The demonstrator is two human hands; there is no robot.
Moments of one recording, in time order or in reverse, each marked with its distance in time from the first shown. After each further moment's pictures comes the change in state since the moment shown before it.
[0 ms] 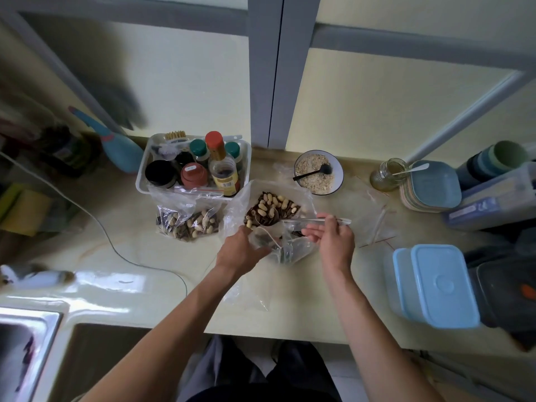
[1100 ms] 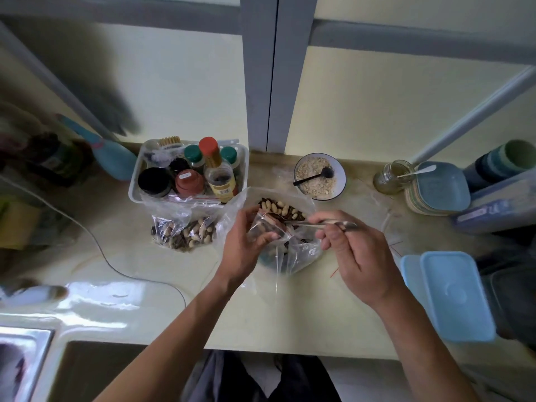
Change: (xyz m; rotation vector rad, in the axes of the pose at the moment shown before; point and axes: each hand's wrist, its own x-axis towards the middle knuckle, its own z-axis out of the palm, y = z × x) left_hand 0.016 0.011 0.002 -0.549 0.163 0.315; right_hand -0.036 -0.085 -0.045 -0.562 -0.448 -0.869
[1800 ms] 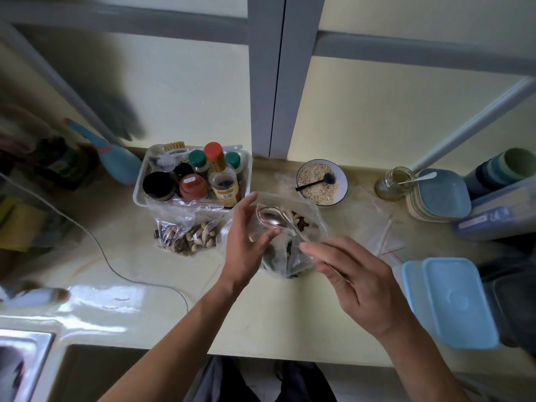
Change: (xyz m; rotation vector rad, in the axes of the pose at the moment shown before) left_hand -0.003 0.016 -0.002 -0.022 0.112 0.203; right_hand -0.025 -0.012 0.000 -0.118 -0.053 -0.277
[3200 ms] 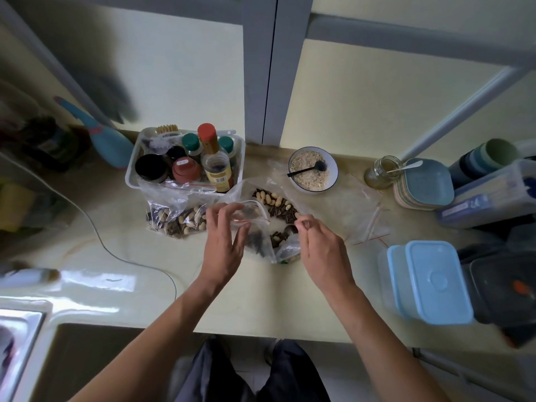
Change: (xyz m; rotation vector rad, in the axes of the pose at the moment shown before) left_hand -0.033 -0.032 -0.018 0.280 0.064 0.197; right_hand -0.014 0.049 0.076 -0.370 0.051 0.337
